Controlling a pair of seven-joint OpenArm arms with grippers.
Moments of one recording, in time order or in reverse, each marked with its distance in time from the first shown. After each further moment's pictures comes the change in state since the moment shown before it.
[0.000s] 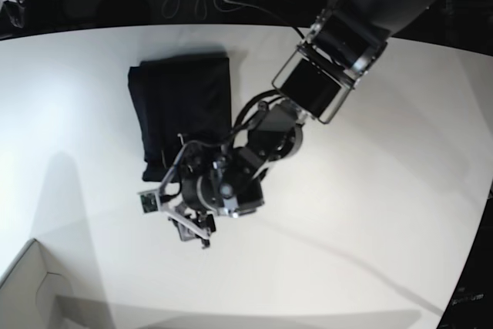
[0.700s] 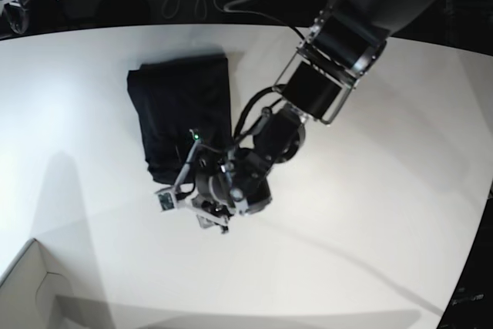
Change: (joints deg) left arm 0.0 0.2 -2.4 -6.2 -6.0 0.2 7.8; right arm 0.1 -2.2 -0.2 4.2 0.2 0.0 0.0
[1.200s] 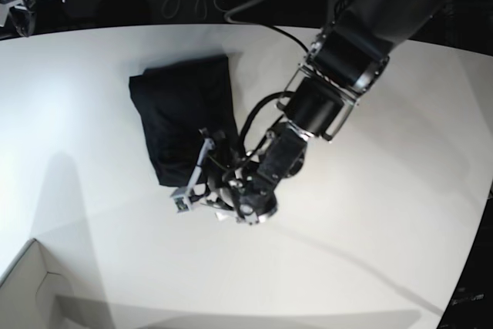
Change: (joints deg) left arm -4.7 0.1 0.0 -11.5 -10.4 0.2 7.6; right arm 0.1 -0.7 -2.1 0.6 0.1 0.0 0.1
